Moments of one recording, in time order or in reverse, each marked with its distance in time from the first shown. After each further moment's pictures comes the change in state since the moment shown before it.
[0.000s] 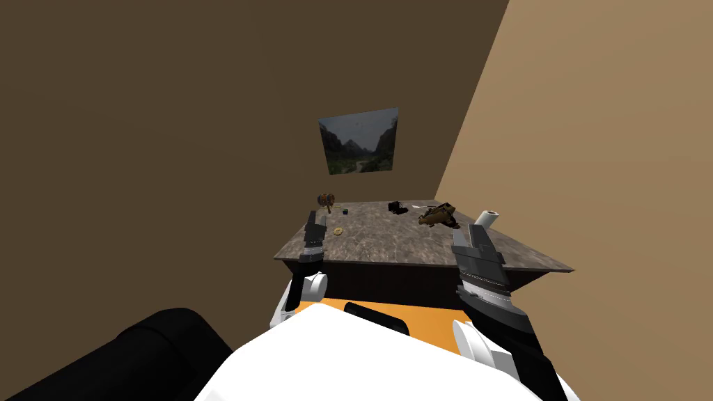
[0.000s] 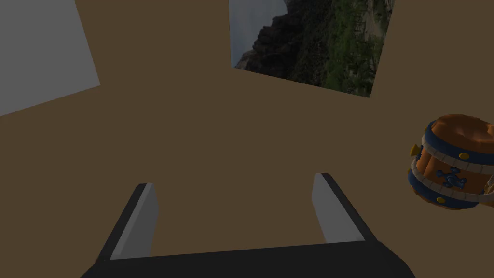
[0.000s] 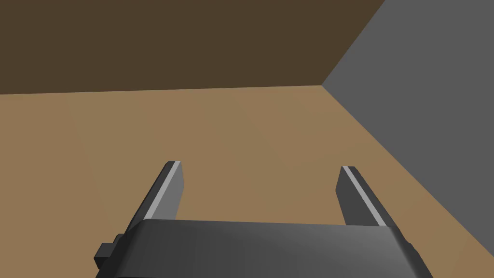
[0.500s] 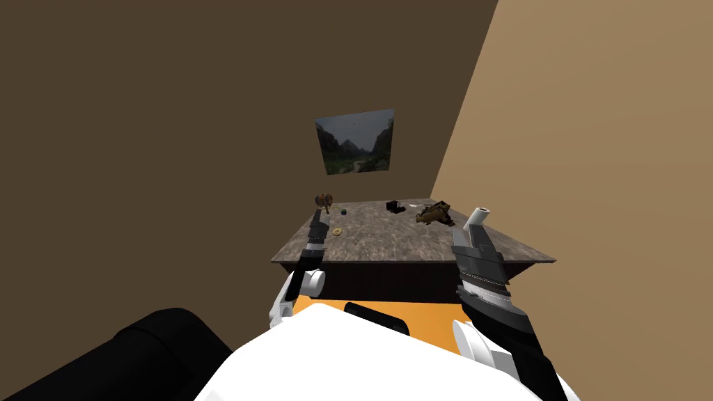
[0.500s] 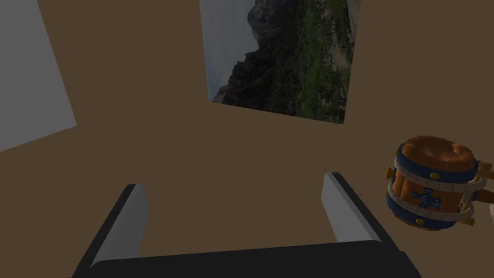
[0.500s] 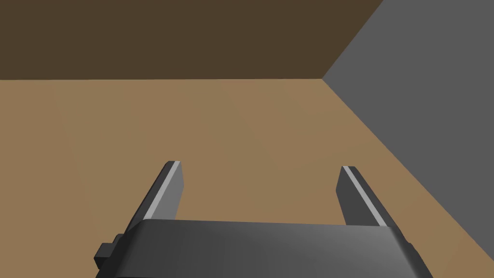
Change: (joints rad) left arm -0.050 0.096 0.017 0.025 -0.002 0.101 0.015; right arm 0.000 0.000 0.000 0.000 0.000 0.000 0.000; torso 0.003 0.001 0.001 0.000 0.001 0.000
